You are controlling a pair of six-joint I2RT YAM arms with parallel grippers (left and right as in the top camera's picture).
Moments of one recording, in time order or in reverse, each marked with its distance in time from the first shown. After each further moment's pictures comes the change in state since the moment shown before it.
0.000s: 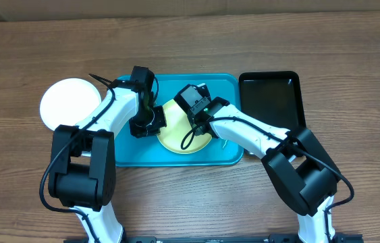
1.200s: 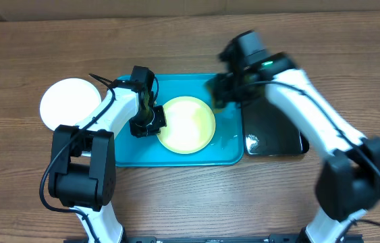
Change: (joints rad) left arm 0.000 0.000 0.000 0.007 0.000 0.000; right arm -0.364 -0.205 0.199 -0.283 -0.717 -0.018
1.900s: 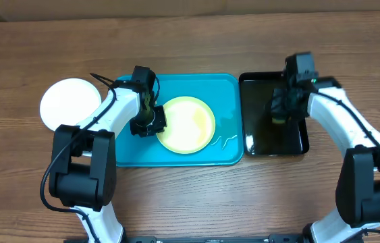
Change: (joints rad) left arm -0.006 0.000 -0.001 0.009 -0.021 0.004; right arm -0.249 -0.074 -0.422 0.240 0.436 -0.047
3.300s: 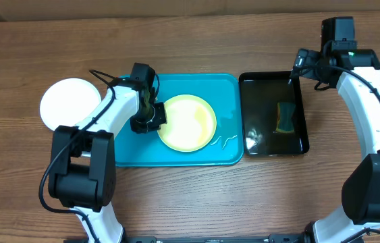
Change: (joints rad) left arm 0.003 -0.012 0.037 -0.008 0.006 0.027; right arm -0.127 0.004 0.353 -0.150 0.148 -0.002
